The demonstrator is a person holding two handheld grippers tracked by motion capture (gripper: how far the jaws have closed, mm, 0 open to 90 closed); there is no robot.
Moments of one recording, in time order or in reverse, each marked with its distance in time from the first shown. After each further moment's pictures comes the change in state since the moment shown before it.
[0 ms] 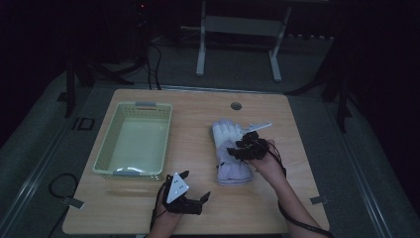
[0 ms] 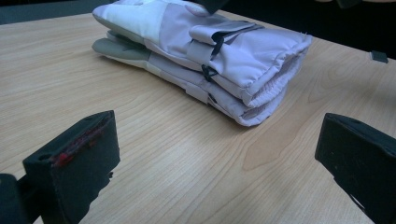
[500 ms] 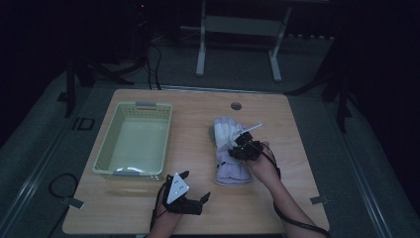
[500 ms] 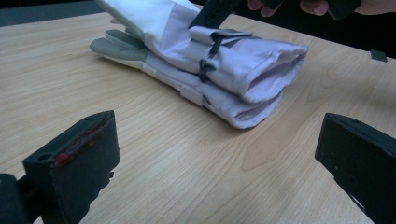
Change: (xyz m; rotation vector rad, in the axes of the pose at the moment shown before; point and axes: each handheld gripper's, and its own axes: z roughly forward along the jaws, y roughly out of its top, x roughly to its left) left arm -0.001 0.000 0.000 -0.002 -0.001 0.010; right arm 0.004 -0.001 0.024 0.136 -0.083 0.023
